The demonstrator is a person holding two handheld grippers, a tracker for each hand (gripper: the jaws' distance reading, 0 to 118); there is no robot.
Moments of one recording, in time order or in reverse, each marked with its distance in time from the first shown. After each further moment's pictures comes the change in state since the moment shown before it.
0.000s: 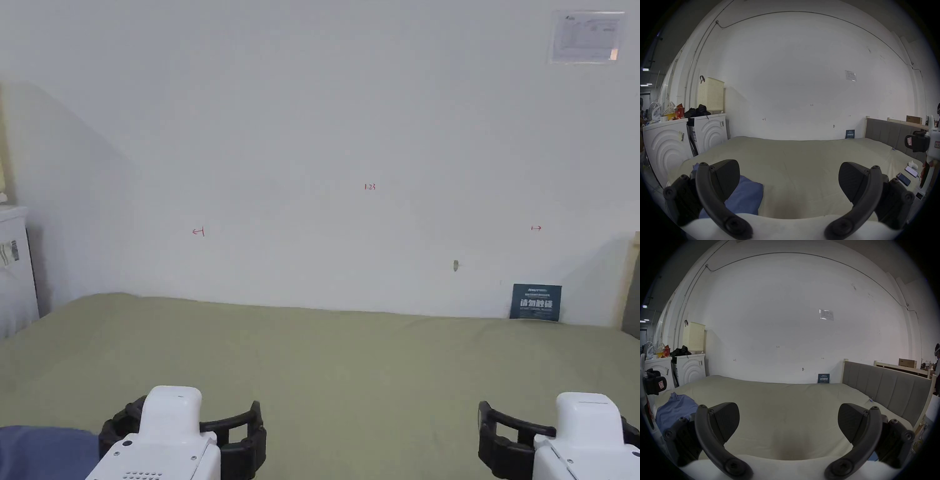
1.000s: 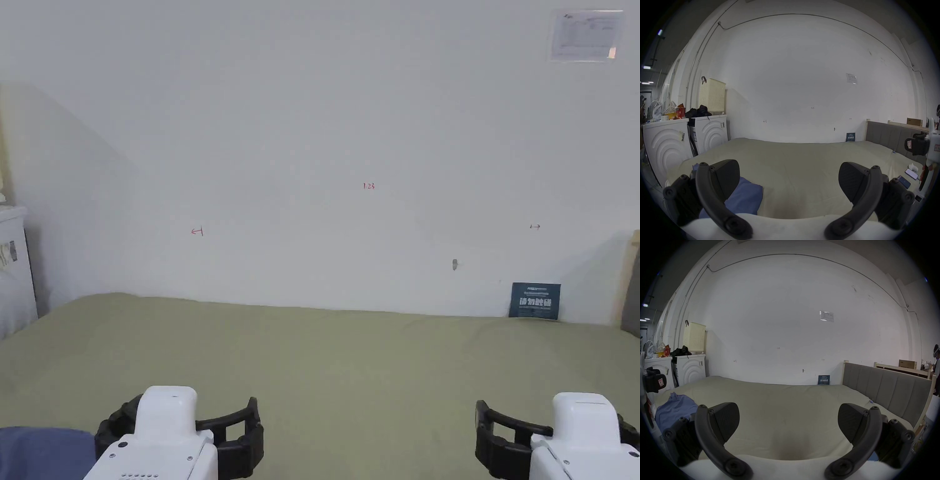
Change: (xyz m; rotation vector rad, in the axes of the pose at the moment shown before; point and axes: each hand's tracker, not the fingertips) left arm -0.002 -0.002 0.000 0.026 0.003 0.018; right arm -0.002 -0.002 0.000 0.015 0.002 0.004
